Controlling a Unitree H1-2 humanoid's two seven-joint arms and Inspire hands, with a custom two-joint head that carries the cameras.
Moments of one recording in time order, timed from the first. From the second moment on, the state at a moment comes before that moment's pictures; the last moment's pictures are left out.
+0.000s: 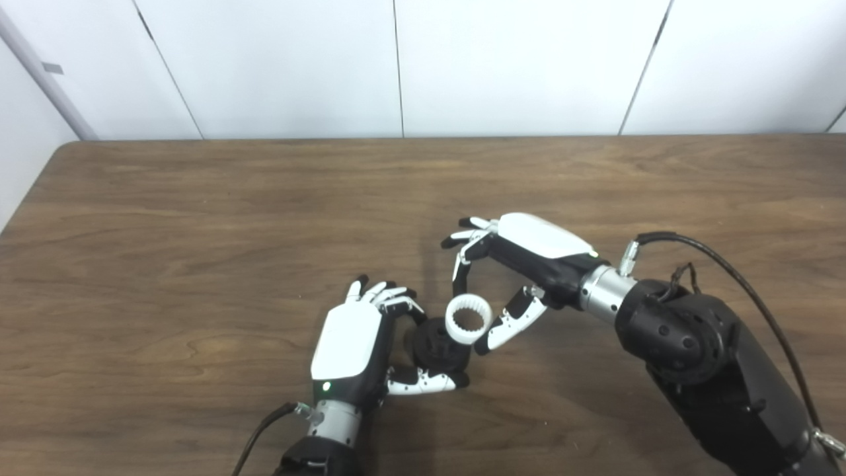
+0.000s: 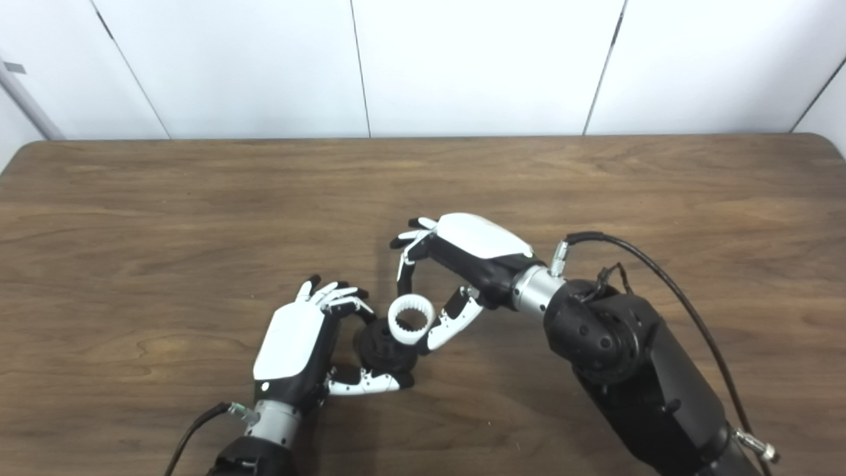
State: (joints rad) left arm 0.15 0.07 -0.45 -0.27 0.99 0.24 0.03; right arm -0.35 -0.35 0.46 -0.48 -0.65 0.40 0.67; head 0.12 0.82
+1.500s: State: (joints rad) left arm 0.13 0.05 -0.48 -0.26 1.00 0.26 0.04; right arm -0.33 -0.34 0.46 -0.42 -0.65 0.35 0.66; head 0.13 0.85
